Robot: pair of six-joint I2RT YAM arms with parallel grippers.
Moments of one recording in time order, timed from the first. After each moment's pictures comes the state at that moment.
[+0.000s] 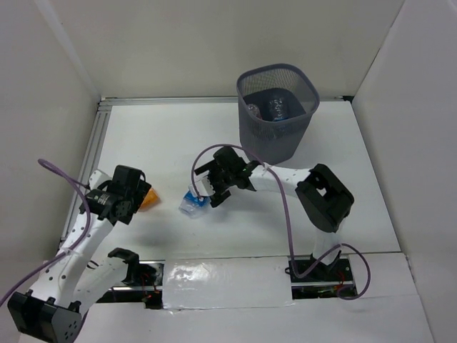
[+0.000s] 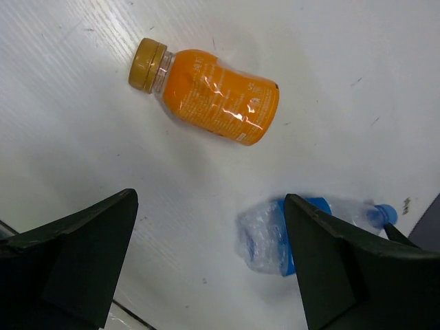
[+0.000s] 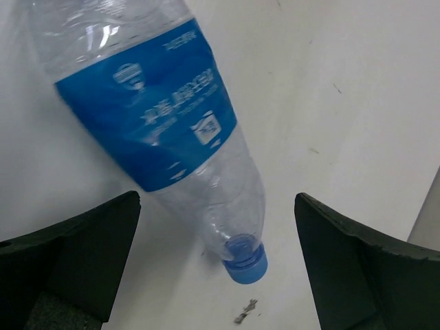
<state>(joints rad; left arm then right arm) -0.29 0.84 0.81 -1.03 -0.45 -1.29 0.80 1.81 1.12 -0.13 -0.43 -1.30</state>
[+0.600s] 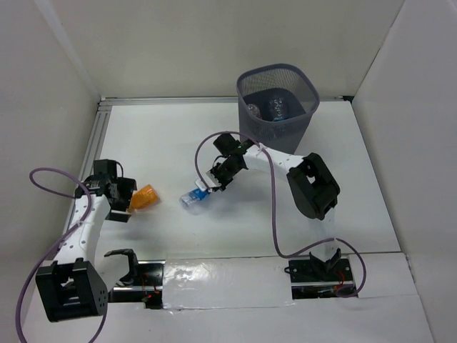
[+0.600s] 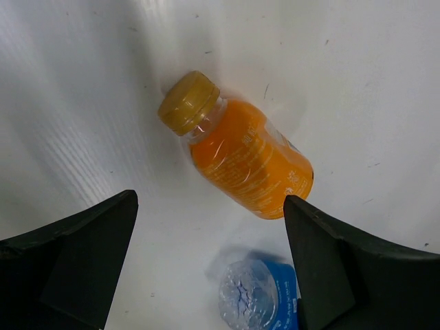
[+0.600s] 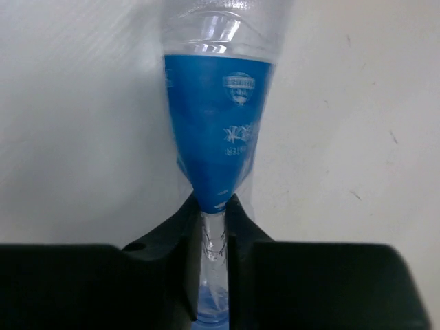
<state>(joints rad) 0.16 1.01 0.75 -0.91 -0.16 -1.31 0.72 2.00 1.45 -0.60 -0.65 -1.61</state>
